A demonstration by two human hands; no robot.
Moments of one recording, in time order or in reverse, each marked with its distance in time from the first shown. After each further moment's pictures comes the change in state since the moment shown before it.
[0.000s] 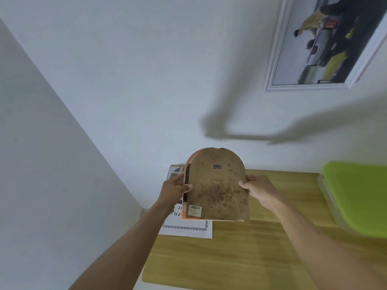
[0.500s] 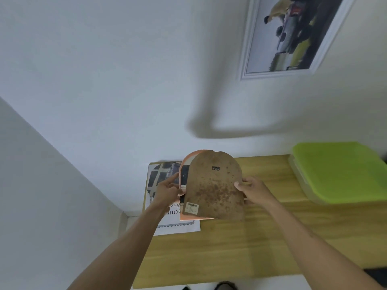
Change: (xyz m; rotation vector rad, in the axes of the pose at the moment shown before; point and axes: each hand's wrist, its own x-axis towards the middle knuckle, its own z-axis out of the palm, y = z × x) left_hand 0.015 -0.016 0.025 0.037 -0.142 -0.063; right_hand -0.032 0.045 -0.016 0.007 0.144 0.110
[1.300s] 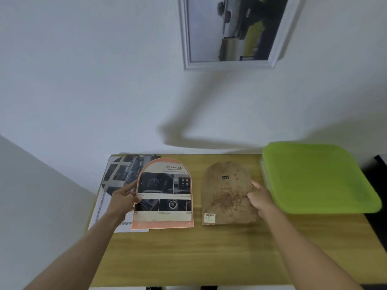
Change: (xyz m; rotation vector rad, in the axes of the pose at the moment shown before) left_hand 0.013 -0.029 0.068 0.105 0.278 -0.135; right_hand 0.081 0.086 -0.152 -0.041 0.188 0.195
